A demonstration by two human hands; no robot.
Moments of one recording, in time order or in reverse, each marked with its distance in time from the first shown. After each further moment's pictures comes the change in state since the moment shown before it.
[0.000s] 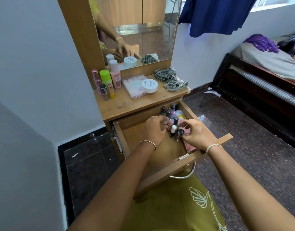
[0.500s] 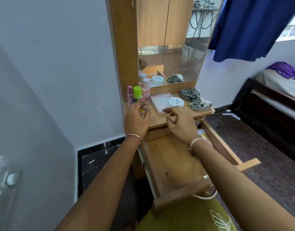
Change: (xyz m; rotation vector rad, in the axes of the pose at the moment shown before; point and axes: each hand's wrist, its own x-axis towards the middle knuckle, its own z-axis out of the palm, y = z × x) left_hand 0.011 -0.022 -0.149 -0.056 0.541 -0.061; right_hand 0.059 -0.152 0.001 0.167 0.268 -0.295
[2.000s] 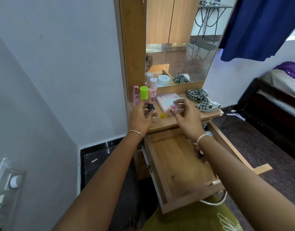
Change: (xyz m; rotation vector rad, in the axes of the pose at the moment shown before) left_hand 0.026 -0.025 0.003 -0.149 -0.211 -0.070; right_hand 0.027 0.000 0.012 0.345 0.125 0.142
